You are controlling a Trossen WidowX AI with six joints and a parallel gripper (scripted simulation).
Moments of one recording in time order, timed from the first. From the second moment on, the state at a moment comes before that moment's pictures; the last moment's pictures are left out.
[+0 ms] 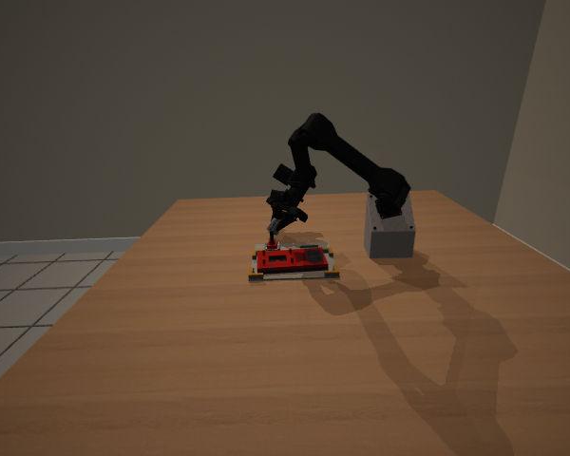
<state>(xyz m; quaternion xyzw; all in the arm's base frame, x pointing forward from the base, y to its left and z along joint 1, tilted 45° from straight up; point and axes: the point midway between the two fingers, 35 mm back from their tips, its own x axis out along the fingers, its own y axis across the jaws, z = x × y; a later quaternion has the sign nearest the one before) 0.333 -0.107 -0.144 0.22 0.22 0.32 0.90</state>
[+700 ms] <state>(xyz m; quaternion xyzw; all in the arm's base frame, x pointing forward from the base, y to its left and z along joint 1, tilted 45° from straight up) 0.335 -0.098 -0.154 0.22 0.21 0.32 0.90</state>
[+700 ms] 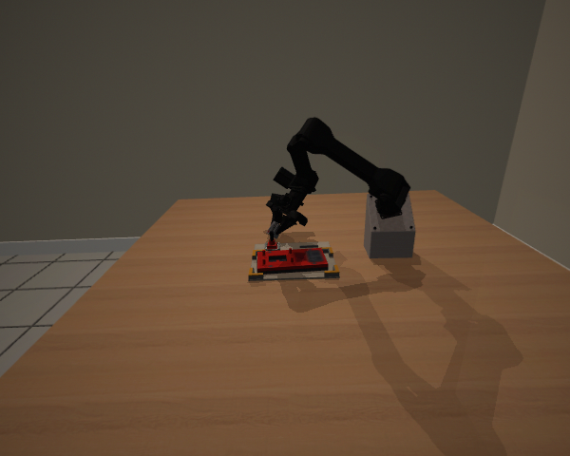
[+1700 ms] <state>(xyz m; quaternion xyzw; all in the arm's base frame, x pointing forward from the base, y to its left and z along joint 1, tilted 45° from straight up) 0.304 -0.118 -0.152 0.24 0.23 0.32 0.89</state>
